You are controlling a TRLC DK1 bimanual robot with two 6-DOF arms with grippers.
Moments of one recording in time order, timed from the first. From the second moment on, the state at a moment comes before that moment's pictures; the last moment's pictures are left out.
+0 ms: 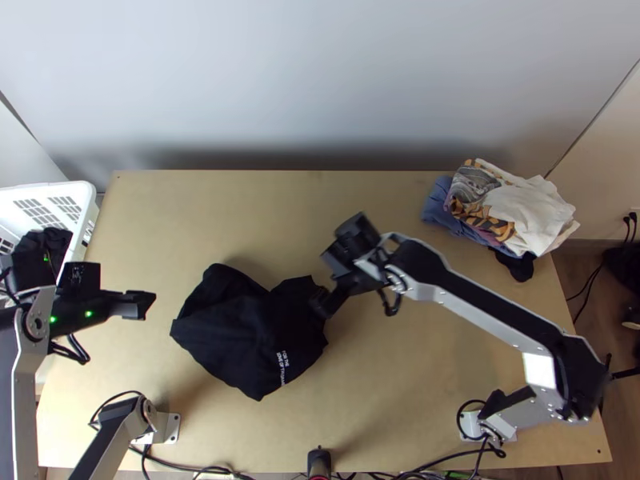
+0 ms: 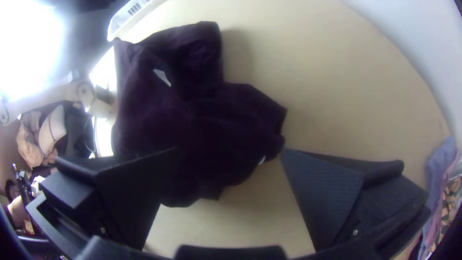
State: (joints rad) left arm 0.33 0.88 1.05 -1.17 0.35 0.24; right arm 0.86 1.65 1.42 -0.74 -0.25 0.05
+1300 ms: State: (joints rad) left arm 0.35 0.81 0.89 -1.12 0.34 0.24; right arm 0.82 1.52 1.51 -0.79 -0.09 -0.07
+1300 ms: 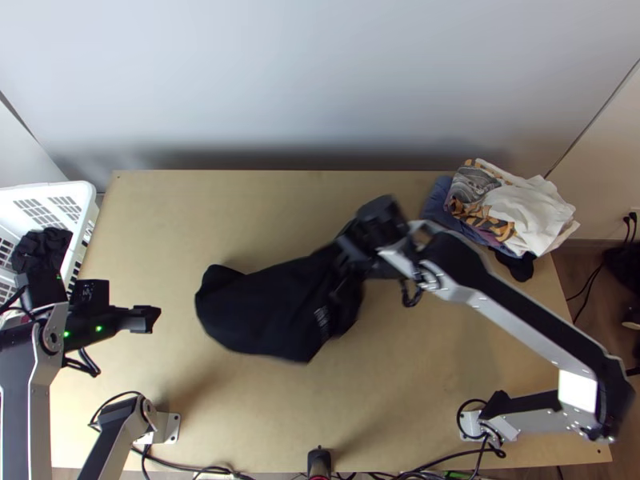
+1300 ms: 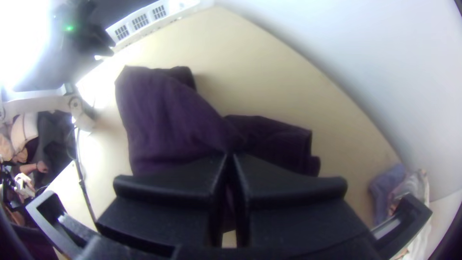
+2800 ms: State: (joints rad) left arm -0.14 1.22 0.98 -0.80 0.34 0.10; right arm 0.70 0.85 1.06 -0.96 0.26 -0.30
